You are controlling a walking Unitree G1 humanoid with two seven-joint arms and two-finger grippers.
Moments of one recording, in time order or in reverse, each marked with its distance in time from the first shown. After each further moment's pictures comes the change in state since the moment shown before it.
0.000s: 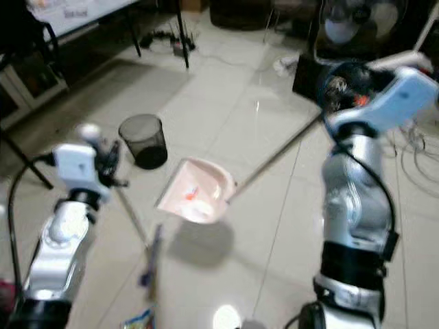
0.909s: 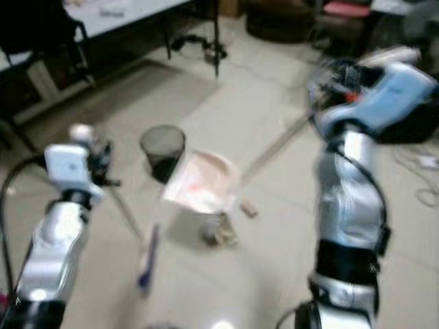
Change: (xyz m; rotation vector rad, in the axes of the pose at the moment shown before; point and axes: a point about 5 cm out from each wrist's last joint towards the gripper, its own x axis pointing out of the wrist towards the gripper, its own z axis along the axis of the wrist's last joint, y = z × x) left arm -0.002 0.016 -0.003 0.025 0.008 0.055; right arm -0.001 0.020 -0.006 0.010 0.022 0.071
